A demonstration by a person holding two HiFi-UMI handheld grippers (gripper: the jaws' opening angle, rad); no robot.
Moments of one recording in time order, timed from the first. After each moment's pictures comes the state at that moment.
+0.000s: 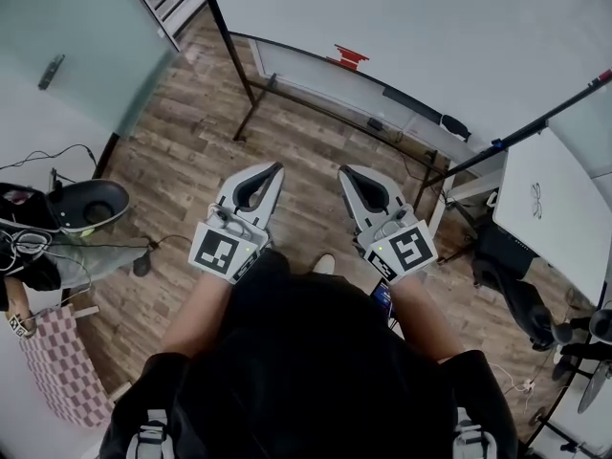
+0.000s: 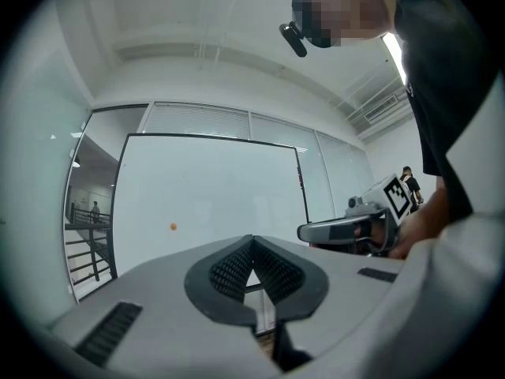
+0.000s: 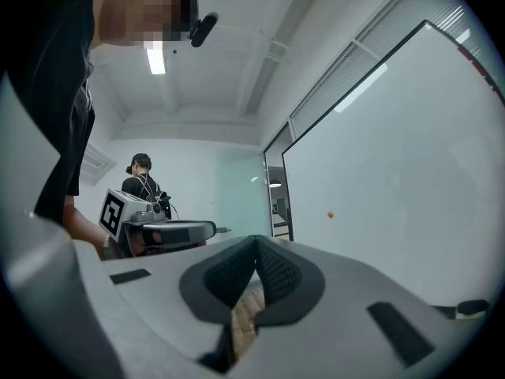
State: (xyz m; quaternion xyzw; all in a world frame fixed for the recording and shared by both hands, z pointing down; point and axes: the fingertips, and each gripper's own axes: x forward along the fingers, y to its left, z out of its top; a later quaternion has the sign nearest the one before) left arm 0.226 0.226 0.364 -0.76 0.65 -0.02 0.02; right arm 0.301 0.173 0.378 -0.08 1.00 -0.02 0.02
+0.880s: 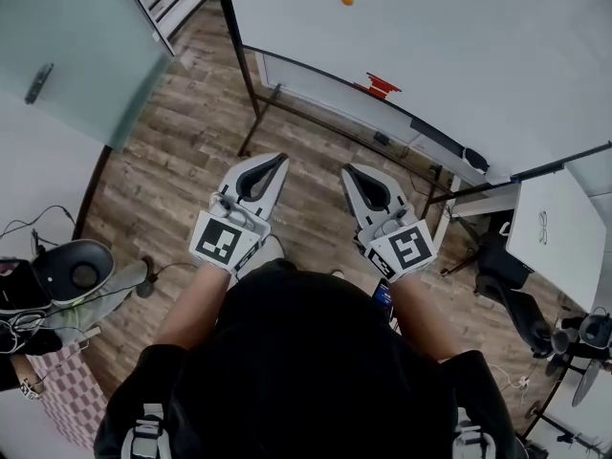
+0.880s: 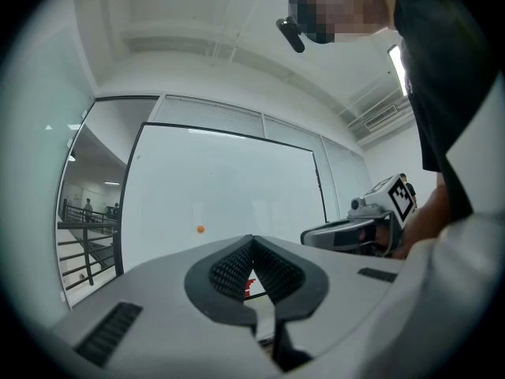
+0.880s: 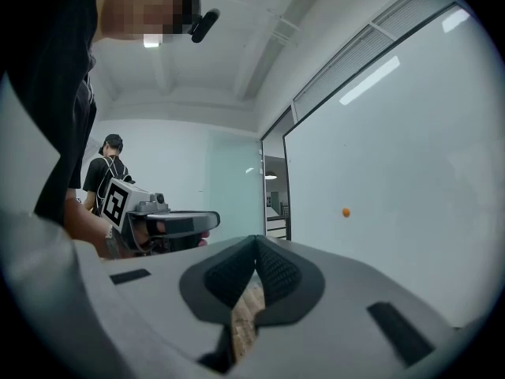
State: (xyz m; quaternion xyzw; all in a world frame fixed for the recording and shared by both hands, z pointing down) left arm 0.033 0.172 0.370 -0.77 0.63 -0.01 0.02; right arm 0.112 0.129 0.390 -0.11 0.99 0.00 -0.02
